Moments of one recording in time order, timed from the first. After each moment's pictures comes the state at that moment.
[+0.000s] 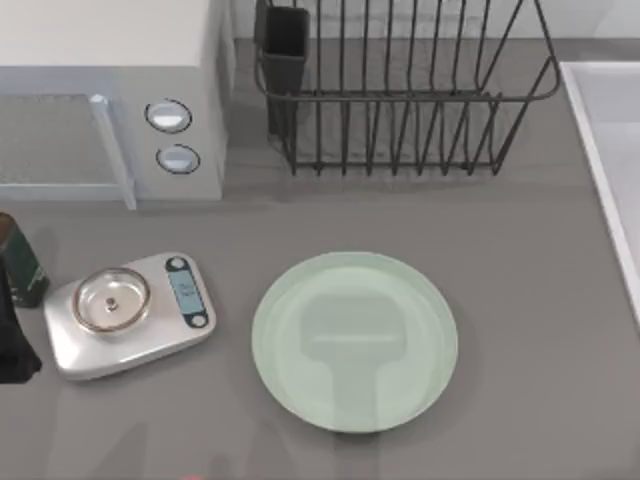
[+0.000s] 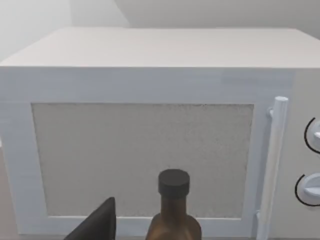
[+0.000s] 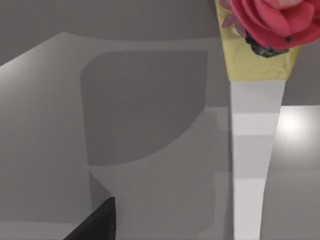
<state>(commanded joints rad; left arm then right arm) 0.00 0.00 0.00 0.00 0.00 0.00 -0.48 1.61 0.63 -0.59 0.00 -1.62</state>
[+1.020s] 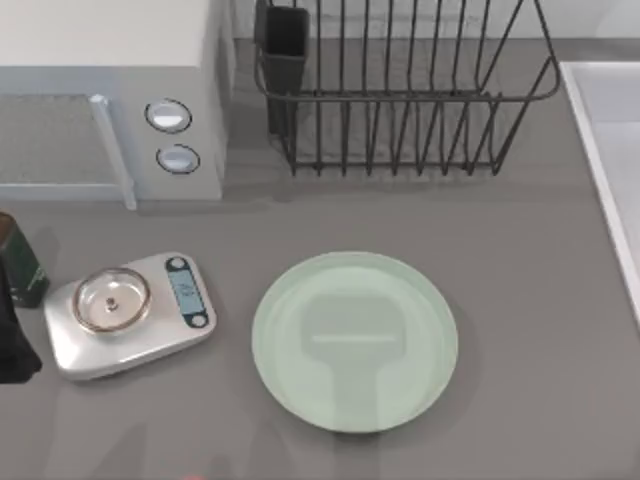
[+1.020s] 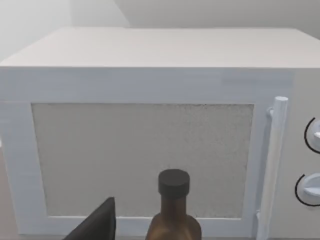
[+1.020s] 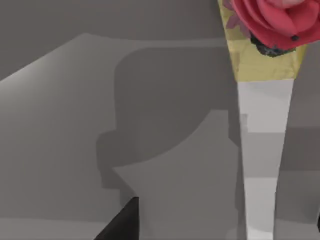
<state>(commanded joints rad) 0.00 0.00 0.00 0.00 0.00 0.00 -0.48 1.62 0.63 -0.59 0.00 -1.62</state>
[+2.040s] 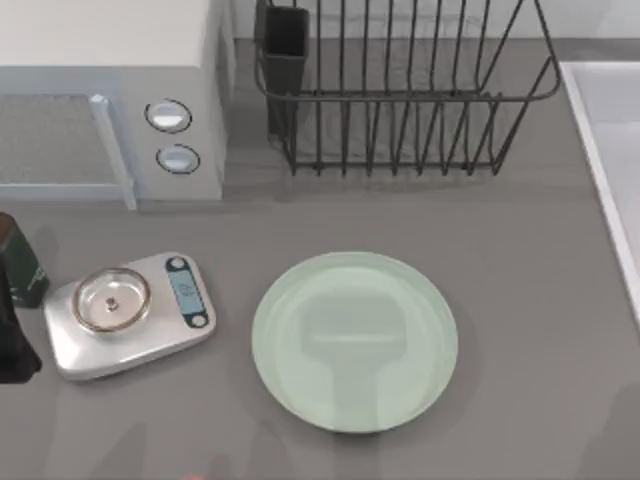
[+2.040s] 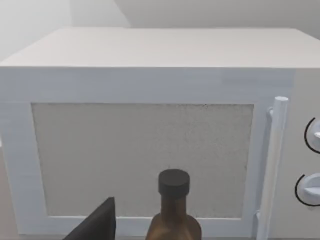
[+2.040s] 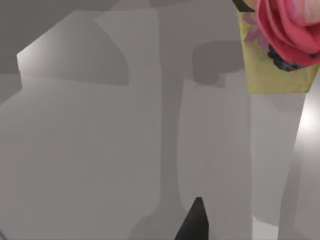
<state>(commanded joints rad) 0.00 0.00 0.00 0.00 0.00 0.00 -0.48 1.45 0.84 -0.98 0.01 -1.60</state>
